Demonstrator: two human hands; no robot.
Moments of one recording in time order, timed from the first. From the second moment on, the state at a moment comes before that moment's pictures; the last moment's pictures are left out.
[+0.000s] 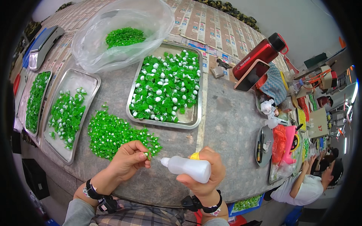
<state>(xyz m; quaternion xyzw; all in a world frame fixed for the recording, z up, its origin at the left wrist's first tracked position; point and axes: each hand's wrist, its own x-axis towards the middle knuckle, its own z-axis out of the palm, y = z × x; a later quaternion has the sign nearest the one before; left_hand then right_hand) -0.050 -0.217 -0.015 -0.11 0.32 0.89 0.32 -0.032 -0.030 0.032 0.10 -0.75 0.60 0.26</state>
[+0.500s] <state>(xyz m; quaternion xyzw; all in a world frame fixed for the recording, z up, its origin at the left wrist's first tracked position) -0.050 -0.218 -0.017 -0.11 0.33 0.88 0.33 -0.033 -0.034 0.033 0.02 -0.76 0.60 0.26</state>
